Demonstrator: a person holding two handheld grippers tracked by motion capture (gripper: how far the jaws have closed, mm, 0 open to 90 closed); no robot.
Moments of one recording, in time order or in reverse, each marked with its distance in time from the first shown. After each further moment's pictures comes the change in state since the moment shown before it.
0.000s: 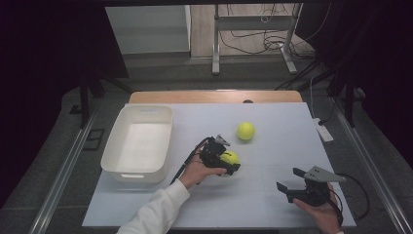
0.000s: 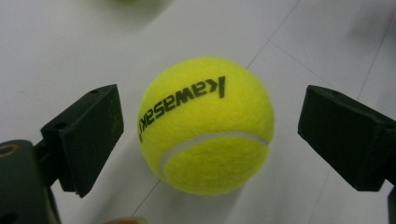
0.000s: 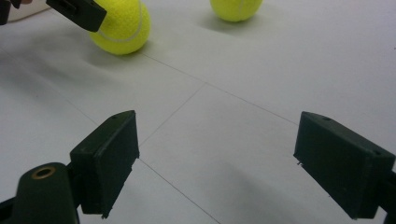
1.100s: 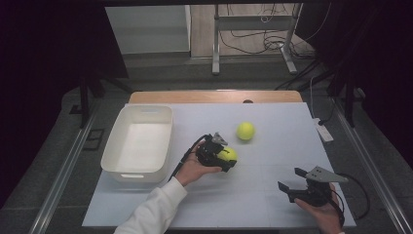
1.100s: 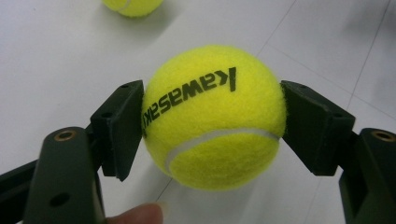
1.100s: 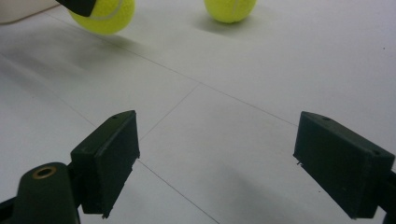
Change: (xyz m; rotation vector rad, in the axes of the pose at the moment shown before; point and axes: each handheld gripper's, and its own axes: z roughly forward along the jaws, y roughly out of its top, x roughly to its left) left arm 0.000 0.004 -0.023 -0.029 0.016 0.076; right arm -0.002 -0.001 -0.003 -0.002 -0.016 0.003
